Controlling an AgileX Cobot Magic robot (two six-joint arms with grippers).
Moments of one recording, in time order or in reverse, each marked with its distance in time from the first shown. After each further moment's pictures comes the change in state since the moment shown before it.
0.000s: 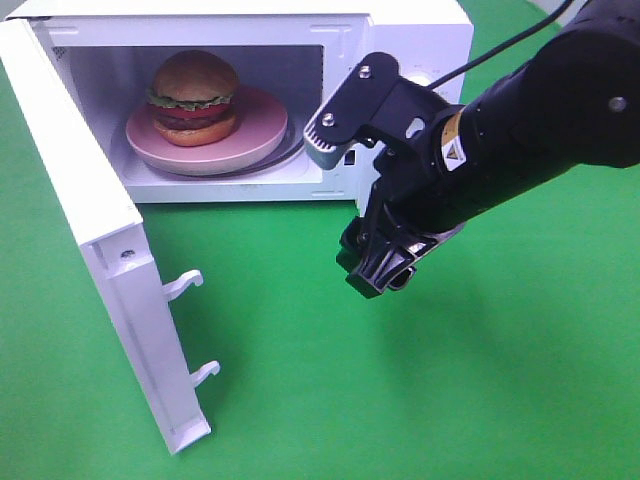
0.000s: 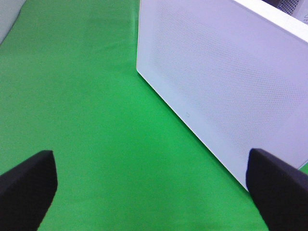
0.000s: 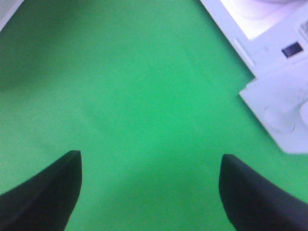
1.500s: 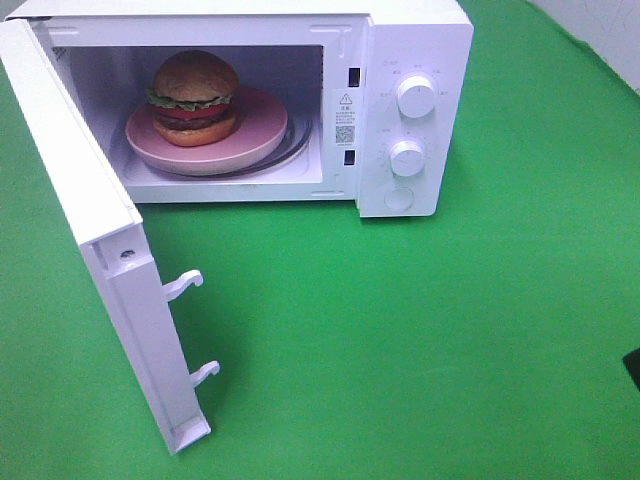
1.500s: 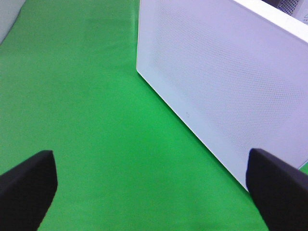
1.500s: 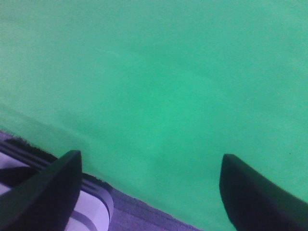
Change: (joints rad) left arm 0.000 0.000 0.000 0.000 0.000 0.000; right arm -0.223 -0.766 0.337 0.058 0.518 0.239
